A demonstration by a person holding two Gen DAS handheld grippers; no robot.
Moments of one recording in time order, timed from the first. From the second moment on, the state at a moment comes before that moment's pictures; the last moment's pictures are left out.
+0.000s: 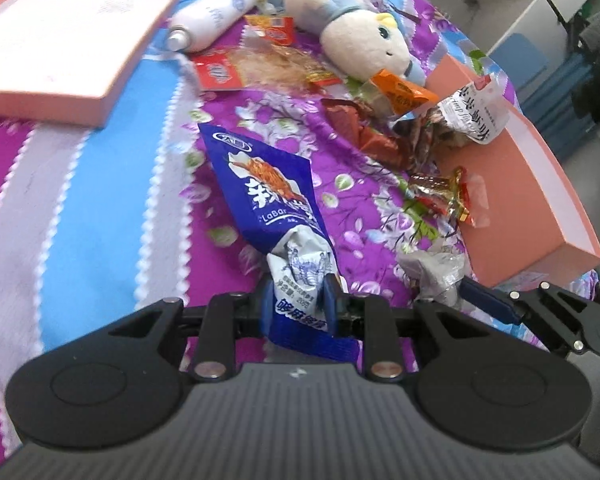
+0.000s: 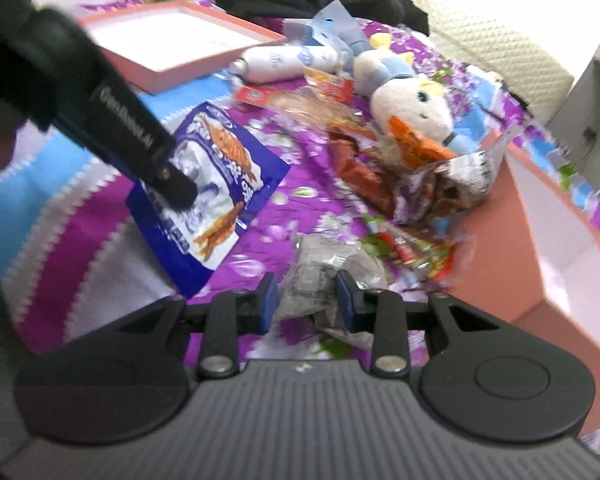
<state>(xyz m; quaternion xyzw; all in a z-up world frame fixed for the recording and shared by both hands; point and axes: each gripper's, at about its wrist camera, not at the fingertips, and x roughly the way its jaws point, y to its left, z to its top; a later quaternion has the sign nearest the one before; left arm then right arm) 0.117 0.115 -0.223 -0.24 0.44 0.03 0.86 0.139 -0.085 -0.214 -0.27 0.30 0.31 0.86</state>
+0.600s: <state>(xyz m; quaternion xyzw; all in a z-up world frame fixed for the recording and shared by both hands) 0.106 0.107 -0.222 -0.23 0.44 0.05 0.87 0.155 -0.124 -0.211 -0.09 0.34 0.29 0.89</state>
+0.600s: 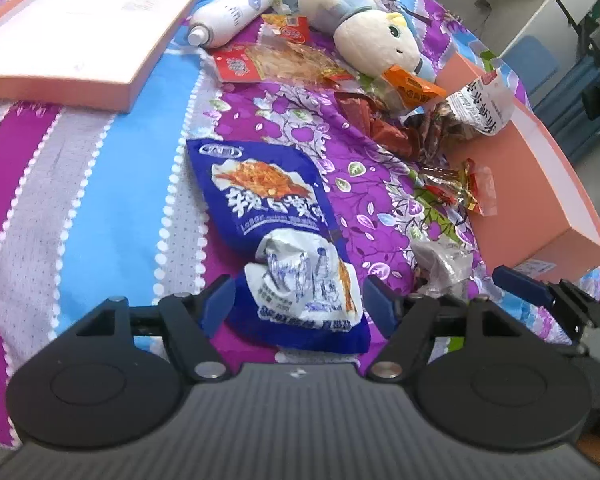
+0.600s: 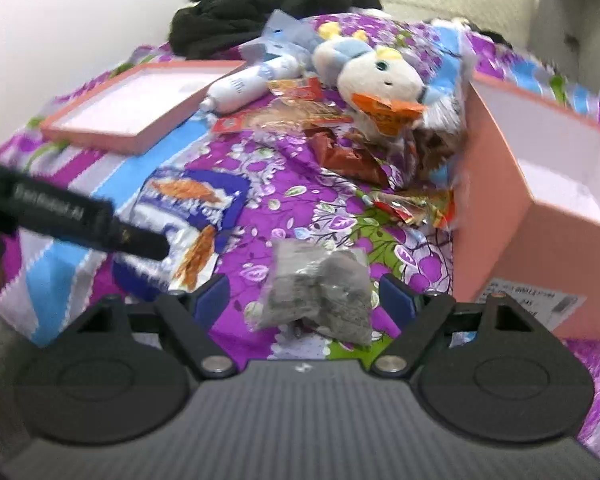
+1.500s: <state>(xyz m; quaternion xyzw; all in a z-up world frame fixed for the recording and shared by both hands) 0.129 0.098 -0.238 -0.20 0.44 0.05 0.88 0.194 -0.120 -0.234 -0.05 0.40 0.29 0.87</state>
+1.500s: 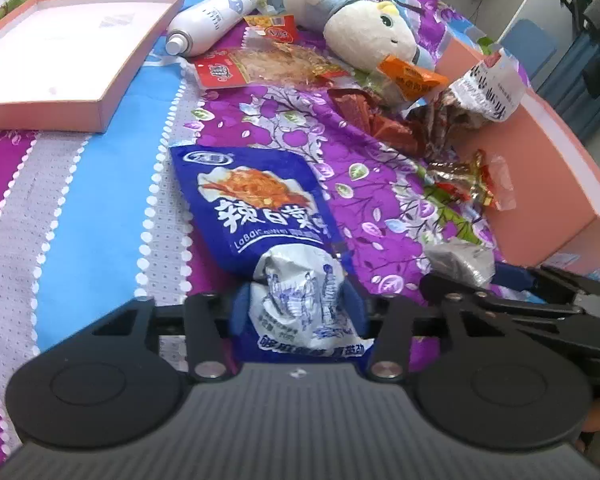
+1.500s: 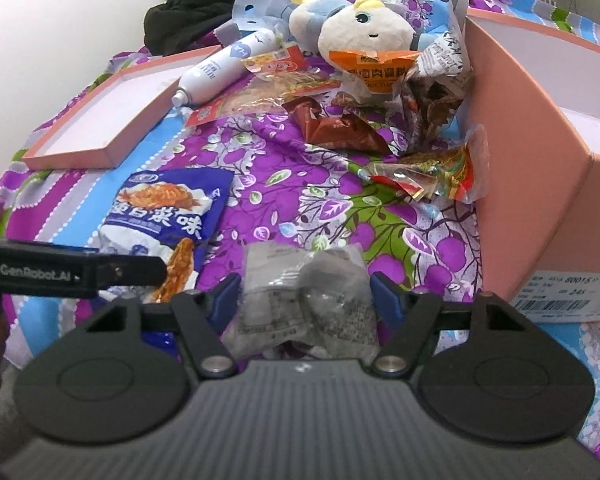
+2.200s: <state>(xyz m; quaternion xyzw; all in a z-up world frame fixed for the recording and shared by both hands) 0.080 0.075 -0.162 -0.21 0.39 0.04 0.89 0.146 -0.164 -0.147 -0.01 0.34 0.27 0.90</state>
